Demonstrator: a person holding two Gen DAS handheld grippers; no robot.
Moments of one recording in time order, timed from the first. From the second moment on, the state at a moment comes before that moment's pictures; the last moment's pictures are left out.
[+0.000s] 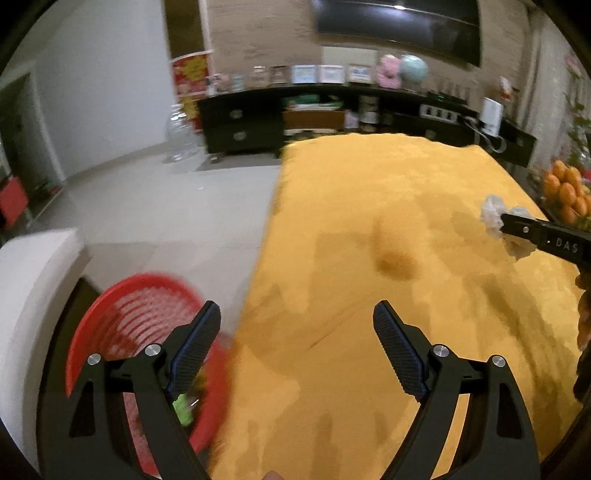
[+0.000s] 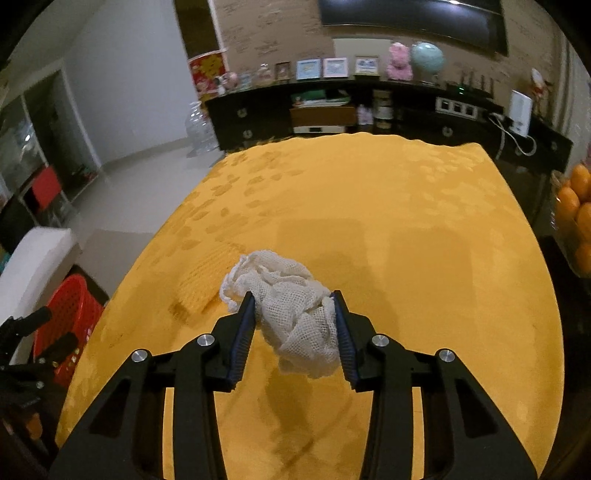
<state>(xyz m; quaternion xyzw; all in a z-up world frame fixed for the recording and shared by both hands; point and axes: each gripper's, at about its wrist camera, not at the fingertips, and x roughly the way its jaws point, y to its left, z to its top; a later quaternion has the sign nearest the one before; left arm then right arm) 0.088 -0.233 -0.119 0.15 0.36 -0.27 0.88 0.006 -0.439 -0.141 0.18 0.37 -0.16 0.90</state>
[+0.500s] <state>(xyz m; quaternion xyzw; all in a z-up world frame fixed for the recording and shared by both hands) 0.135 -0.350 -0.155 0.20 0.42 -0.34 0.82 -0.008 -0.478 -0.129 0.23 0.34 -0.18 0.89</state>
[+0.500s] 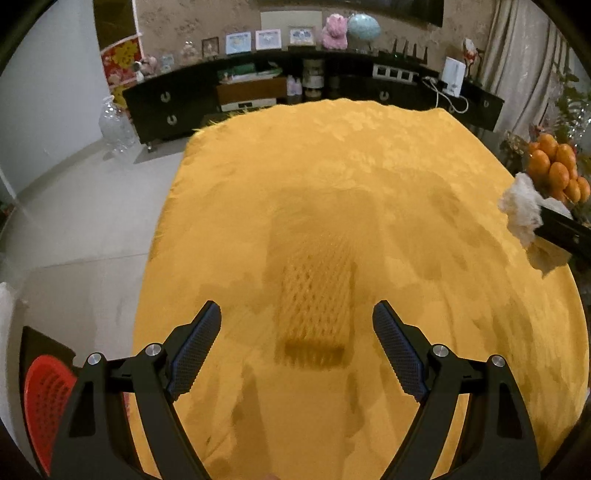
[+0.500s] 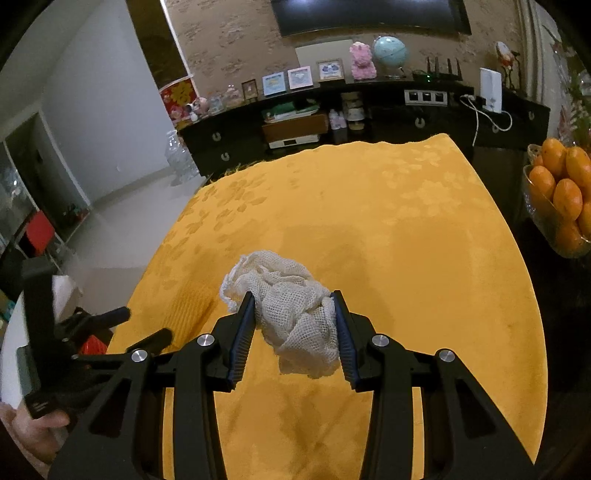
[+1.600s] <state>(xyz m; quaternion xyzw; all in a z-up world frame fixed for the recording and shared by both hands) 0.125 -0.313 -0.135 0.16 0.40 -0.36 0.83 0.011 -0.463 -0.143 0.21 0.36 -0.16 0.90</state>
